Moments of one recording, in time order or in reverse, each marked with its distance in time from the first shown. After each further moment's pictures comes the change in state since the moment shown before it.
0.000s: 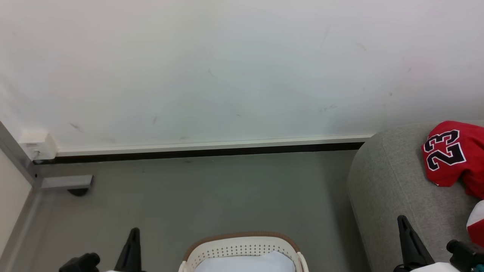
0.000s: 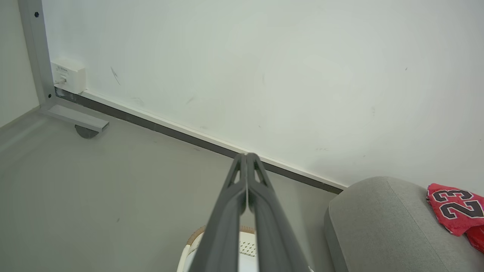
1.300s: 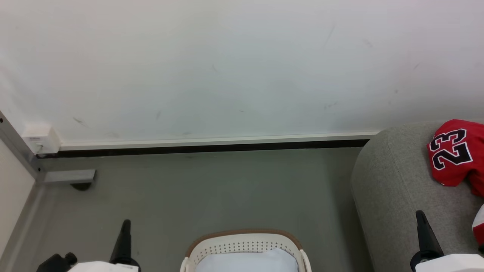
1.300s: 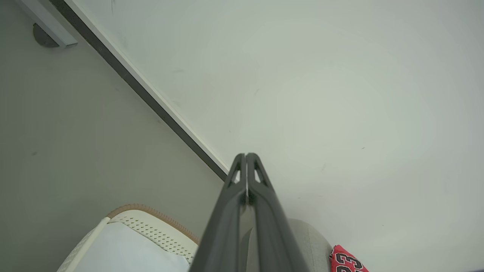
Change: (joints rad) left arm -0.021 0.001 0.044 -0.051 -0.548 -0.010 0.142; right arm -0.002 0.035 -0.107 -0.061 0.490 0.000 0.145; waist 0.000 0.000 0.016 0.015
